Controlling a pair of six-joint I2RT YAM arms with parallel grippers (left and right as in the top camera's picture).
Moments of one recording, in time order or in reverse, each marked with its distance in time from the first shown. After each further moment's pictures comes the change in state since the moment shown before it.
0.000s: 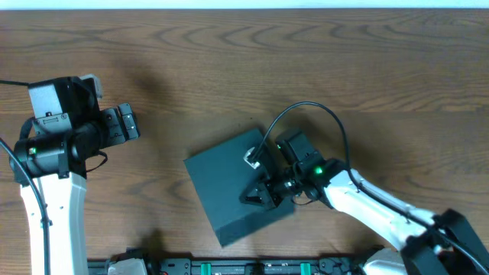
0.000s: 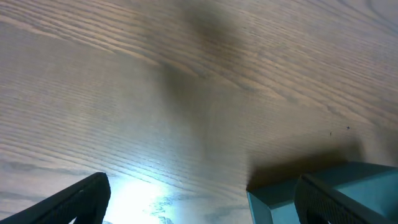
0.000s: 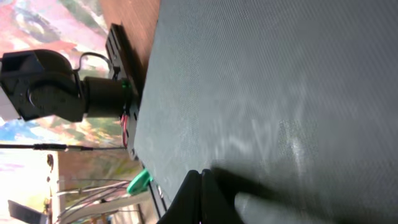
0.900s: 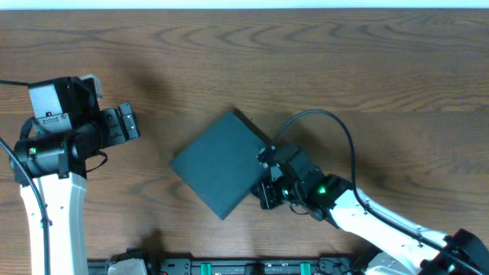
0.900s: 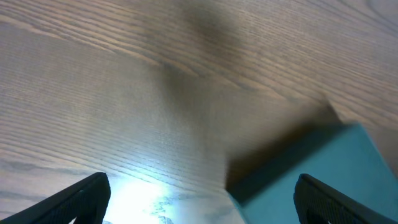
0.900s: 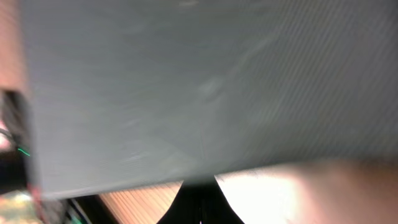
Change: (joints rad) left arm 0.000 0.000 0.000 -0.001 0.000 0.000; right arm 0.099 -0.106 -0.101 0.151 0.457 0.292
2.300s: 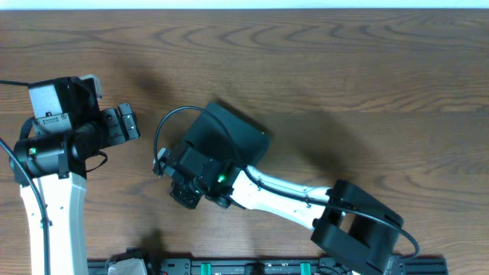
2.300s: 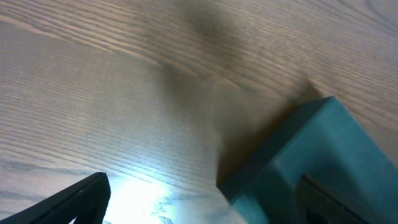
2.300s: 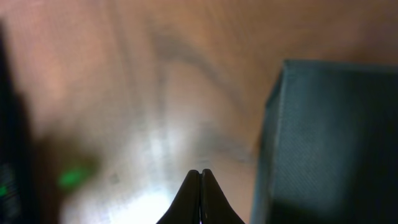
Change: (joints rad) left arm 0.000 0.000 0.000 0.000 0.000 0.000; right arm 0.351 0.570 0.672 -0.094 0.248 -0.422
